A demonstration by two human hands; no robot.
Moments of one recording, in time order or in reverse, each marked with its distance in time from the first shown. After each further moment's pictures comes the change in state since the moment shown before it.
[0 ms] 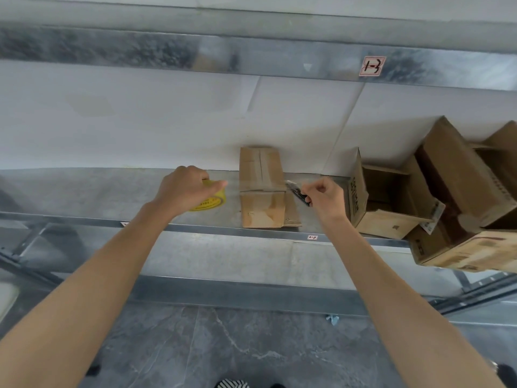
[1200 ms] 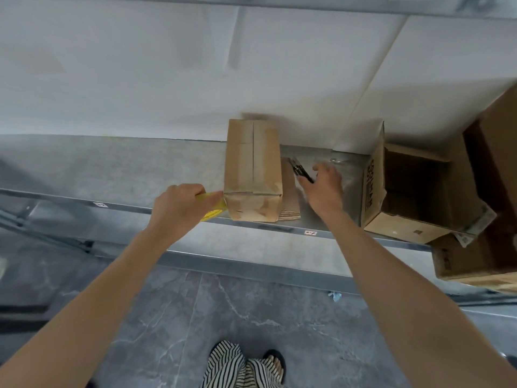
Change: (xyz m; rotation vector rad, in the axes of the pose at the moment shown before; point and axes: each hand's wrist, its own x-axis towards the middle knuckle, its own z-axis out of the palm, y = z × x) left_hand -0.011 0.017 0.084 -0.048 -0.070 -0.280; right_hand 0.105 0.093 0.022 -0.678 -0.130 -0.122
